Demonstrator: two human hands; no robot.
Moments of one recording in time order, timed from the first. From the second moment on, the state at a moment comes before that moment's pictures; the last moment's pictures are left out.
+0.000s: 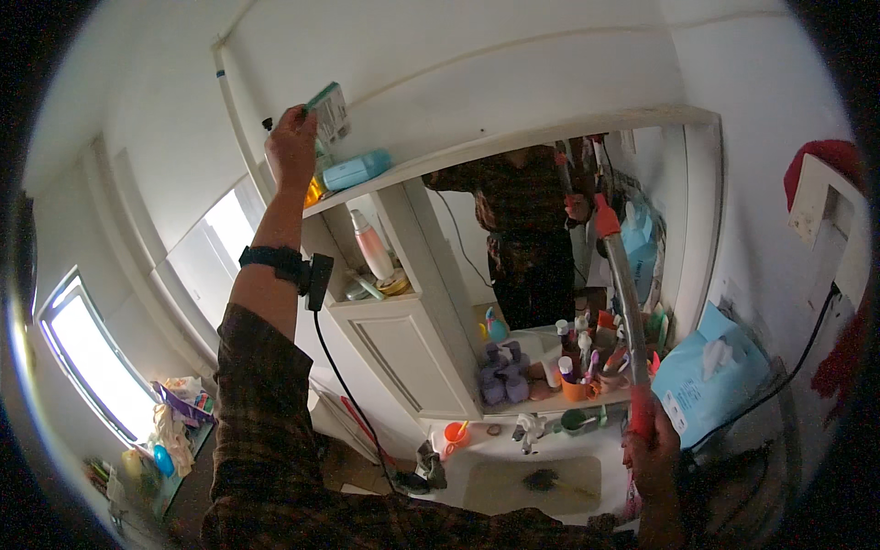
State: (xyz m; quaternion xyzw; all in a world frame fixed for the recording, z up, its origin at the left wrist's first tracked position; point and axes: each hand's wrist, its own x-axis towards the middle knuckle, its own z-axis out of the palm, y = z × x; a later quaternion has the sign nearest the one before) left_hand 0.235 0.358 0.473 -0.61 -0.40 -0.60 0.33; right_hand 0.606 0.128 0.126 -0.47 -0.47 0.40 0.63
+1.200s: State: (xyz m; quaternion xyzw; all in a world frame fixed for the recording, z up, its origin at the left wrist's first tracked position) left_hand 0.219 0.224 0.152 -0.29 -0.19 -0.74 -0.58; right_hand 0.586 0.112 0.125 -0.48 -0.55 0.37 0.58
